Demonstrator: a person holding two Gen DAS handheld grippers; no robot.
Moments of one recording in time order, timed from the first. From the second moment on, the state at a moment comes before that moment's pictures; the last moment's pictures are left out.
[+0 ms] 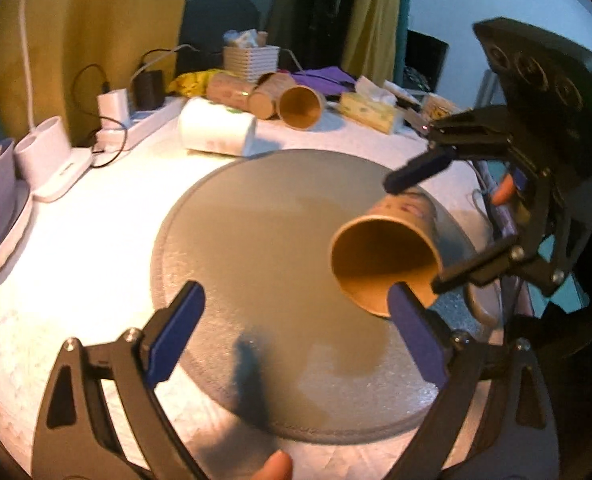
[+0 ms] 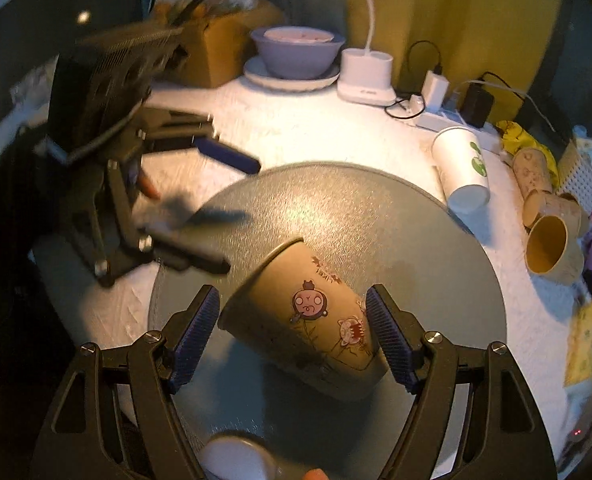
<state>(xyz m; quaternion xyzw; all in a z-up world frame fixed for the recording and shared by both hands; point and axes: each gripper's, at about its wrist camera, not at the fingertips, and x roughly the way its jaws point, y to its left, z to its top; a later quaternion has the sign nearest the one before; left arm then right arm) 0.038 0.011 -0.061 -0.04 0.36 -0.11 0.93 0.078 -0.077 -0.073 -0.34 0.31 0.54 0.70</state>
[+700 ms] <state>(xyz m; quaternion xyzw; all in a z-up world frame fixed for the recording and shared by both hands) 0.035 0.021 -0.062 -0.07 0.37 -0.07 0.92 0.093 -0.047 -0.089 -0.47 0.31 0.52 0.64</state>
